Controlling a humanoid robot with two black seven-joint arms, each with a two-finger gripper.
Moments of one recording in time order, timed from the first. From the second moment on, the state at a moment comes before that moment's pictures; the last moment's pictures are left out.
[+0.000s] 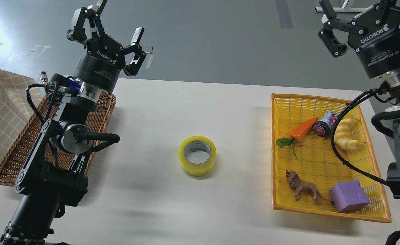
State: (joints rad) left arm -0.32 0.08 -1.47 -1.52 0.66 -0.21 -0.13; right arm 0.47 -0.18 1.54 1.51 -0.58 0.40 -0.11
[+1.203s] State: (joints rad) left arm -0.30 0.32 -1.07 -1.60 2.18 -0.04 -0.06; right arm 0.48 -0.12 1.53 1.51 -0.57 0.40 -0.11
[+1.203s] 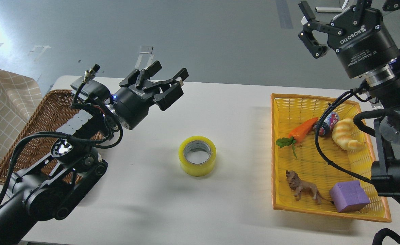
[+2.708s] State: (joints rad) left arm -0.31 0.32 -0.70 -1.45 2.18 -0.05 0.13; right arm 0.45 -0.13 1.53 1.50 -0.58 0.39 -0.11
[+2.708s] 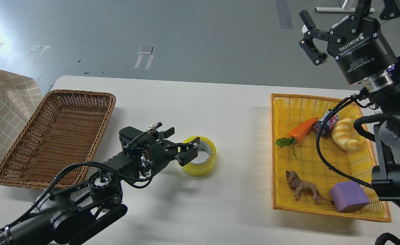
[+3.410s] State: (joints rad) left arm -0.37 0.31 -0.64 -1.39 2.18 -0.07 0.13; right arm 0.44 -0.13 1.53 1.50 -0.58 0.39 -0.11
